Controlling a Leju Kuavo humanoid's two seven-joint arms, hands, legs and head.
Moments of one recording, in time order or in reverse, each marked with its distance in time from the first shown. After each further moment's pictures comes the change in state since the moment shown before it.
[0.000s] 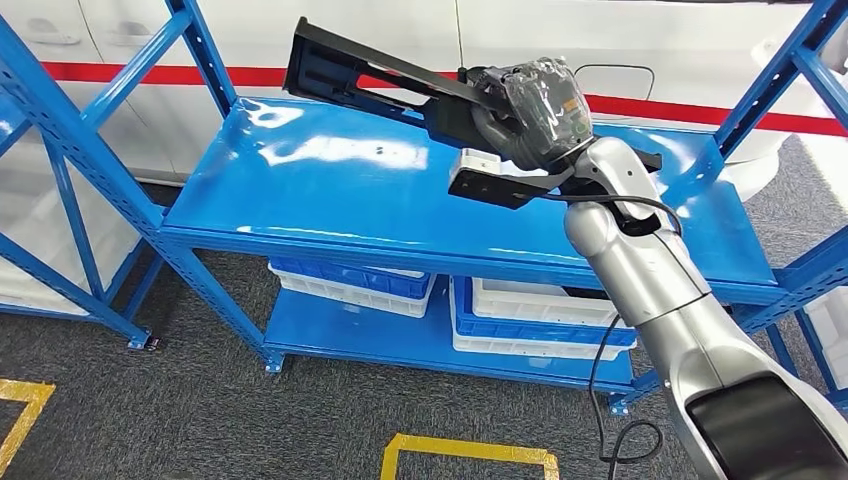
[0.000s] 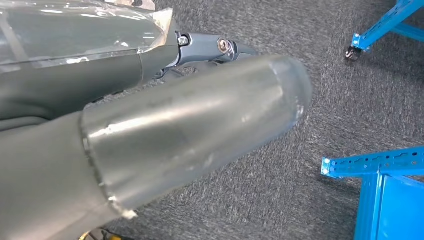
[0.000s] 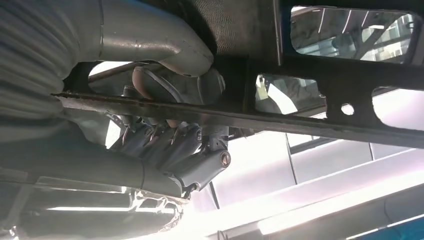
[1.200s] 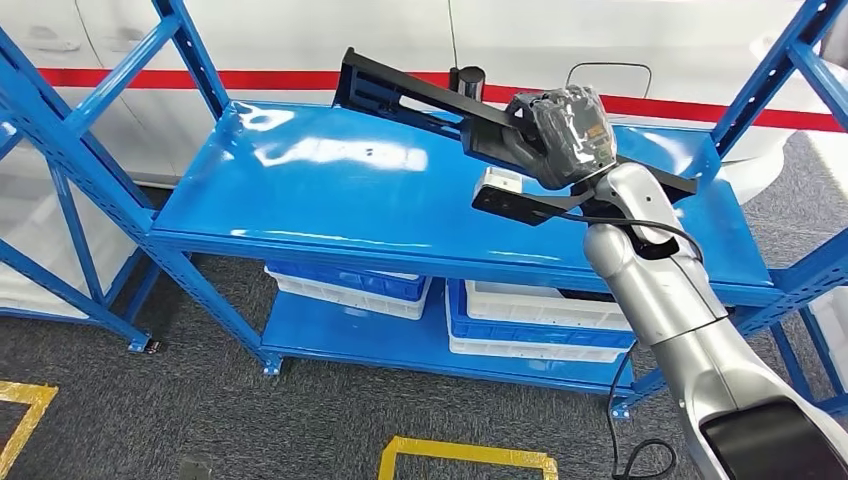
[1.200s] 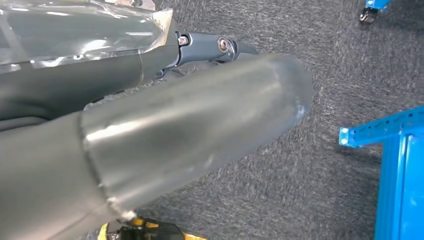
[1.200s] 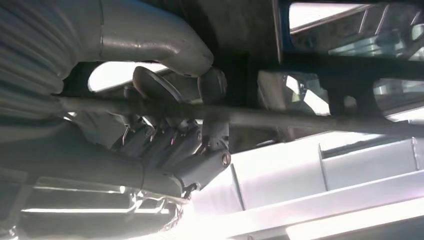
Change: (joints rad) left arm -0.048 0.010 -0.045 0.050 -0.063 -0.033 0.136; right arm 0.081 -0.051 -0.055 -0.023 0.081 -0.013 0.041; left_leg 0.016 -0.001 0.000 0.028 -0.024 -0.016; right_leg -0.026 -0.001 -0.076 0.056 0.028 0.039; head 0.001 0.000
